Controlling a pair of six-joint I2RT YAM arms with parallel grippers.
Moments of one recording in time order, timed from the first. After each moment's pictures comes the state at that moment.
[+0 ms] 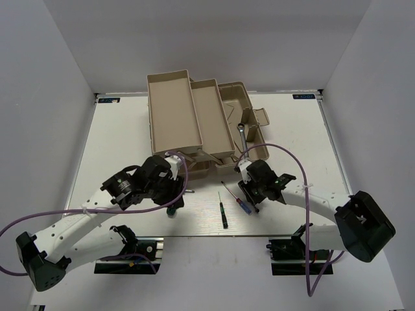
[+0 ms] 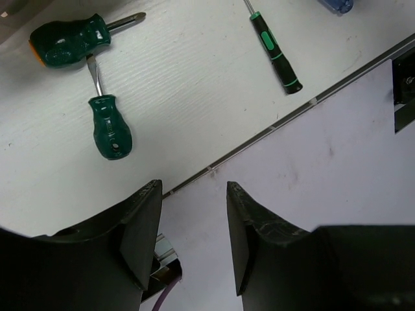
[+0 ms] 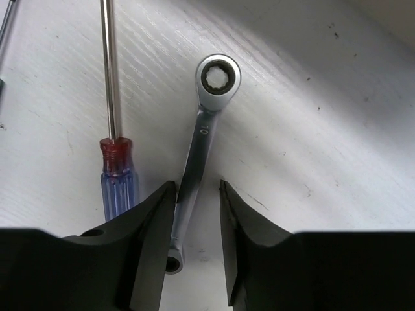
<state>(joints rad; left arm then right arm) -0.81 0.92 0.89 -0.91 0.11 -0.44 0.72 1.26 0.55 -0.34 -0.01 -0.04</state>
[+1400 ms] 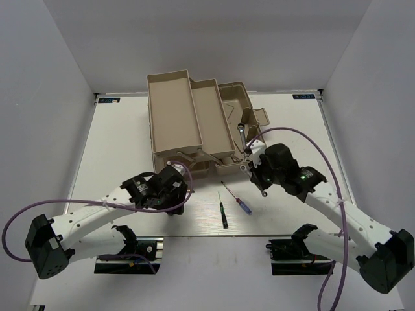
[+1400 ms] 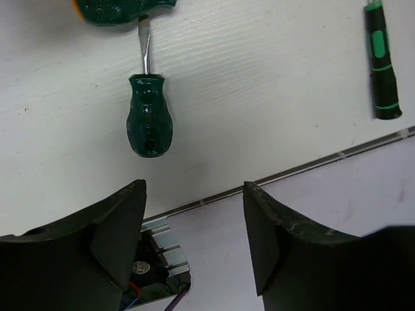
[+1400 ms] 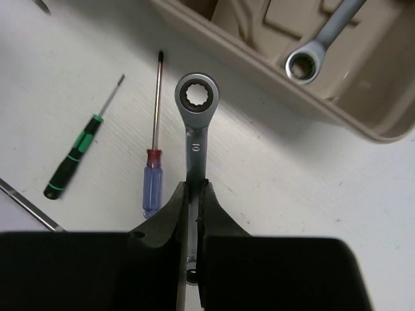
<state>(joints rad) -0.90 1.02 0.77 -0.86 -0.10 -0.60 0.66 0.99 0.77 -0.59 -0.09 -0.09</state>
